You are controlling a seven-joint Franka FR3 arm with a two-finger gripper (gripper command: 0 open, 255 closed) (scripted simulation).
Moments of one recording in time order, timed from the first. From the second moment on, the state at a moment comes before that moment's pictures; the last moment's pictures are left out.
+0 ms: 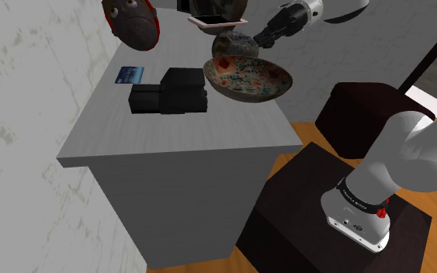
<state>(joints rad) 0.28 -0.38 -0.51 -2.30 1.06 1.67 -0.87</state>
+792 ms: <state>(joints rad) 0.33 -0.32 -0.56 -2.30 1.20 1.67 -1.09</state>
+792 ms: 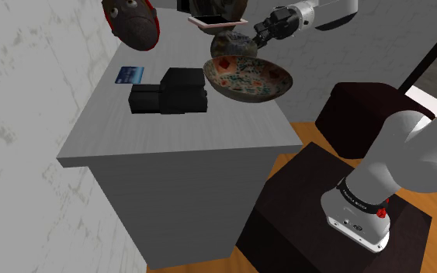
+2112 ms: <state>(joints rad) 0.41 -0.24 -0.54 -2.31 1.40 1.73 -1.34</state>
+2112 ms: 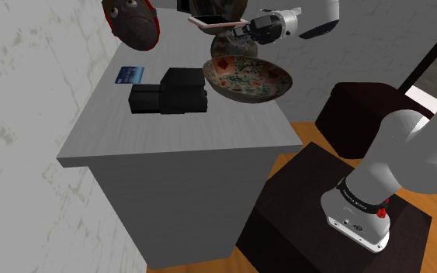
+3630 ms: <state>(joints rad) 0.41 -0.32 -0.50 -2.20 1.35 1.74 -1.15</state>
